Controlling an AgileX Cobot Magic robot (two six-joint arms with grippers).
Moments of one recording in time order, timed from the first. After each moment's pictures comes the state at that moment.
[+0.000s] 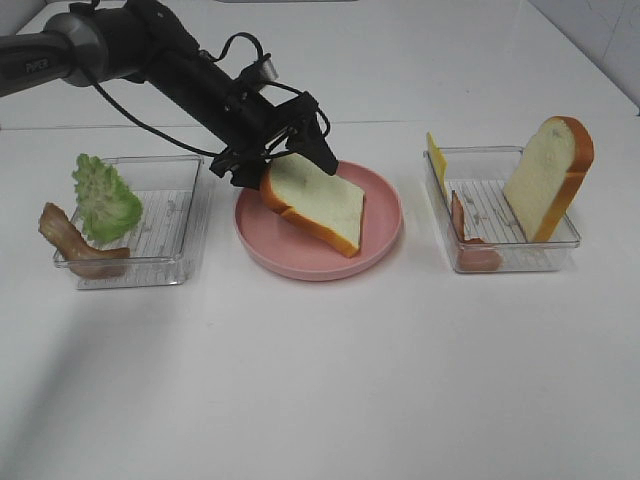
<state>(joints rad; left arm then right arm) -0.30 2.58 -2.23 -0.80 1.14 0.19 0.02 0.00 -0.51 0.16 1.07 -0.12</state>
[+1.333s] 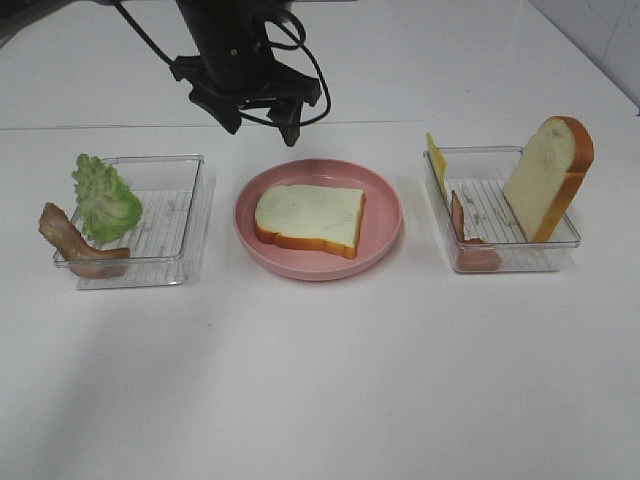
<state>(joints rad) -0.45 2.44 -2.37 -0.06 1.21 -0.06 0.02 0.00 -0.51 0.16 1.07 -0.12</state>
